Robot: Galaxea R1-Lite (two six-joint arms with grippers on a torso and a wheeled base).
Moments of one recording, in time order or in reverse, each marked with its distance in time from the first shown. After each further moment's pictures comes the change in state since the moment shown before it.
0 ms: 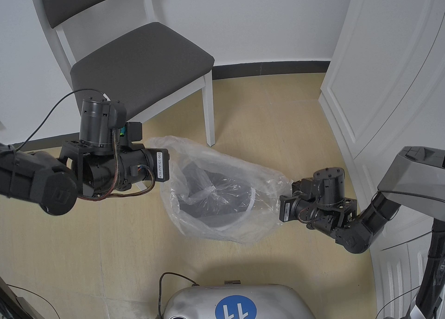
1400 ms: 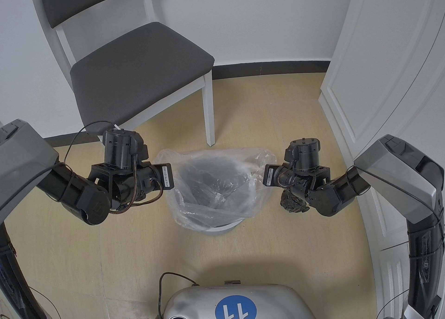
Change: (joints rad) left arm 0.084 0.269 0.035 -0.290 0.001 -0.095; right arm -0.049 0.197 -0.540 0.294 -0.002 0.081
